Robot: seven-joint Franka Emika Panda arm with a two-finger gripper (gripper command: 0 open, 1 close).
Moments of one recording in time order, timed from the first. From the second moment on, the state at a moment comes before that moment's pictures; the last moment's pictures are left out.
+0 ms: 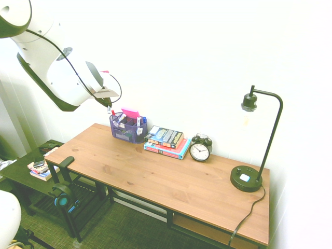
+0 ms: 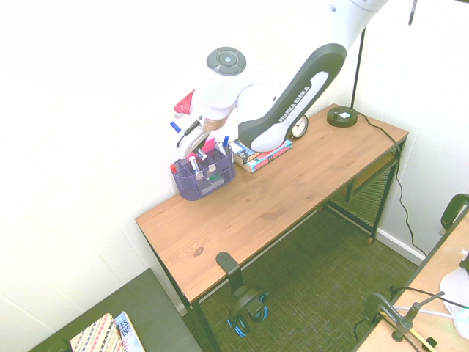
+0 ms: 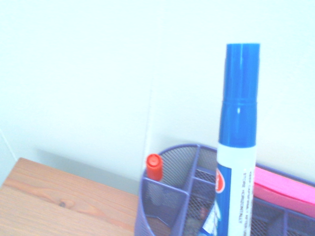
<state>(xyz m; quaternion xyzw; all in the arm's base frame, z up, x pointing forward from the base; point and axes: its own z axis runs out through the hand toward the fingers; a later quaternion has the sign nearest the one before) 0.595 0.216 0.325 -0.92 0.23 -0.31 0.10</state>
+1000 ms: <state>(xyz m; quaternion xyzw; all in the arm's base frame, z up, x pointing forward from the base) 0.663 0.228 0.250 -0.91 0.22 -0.32 0.13</state>
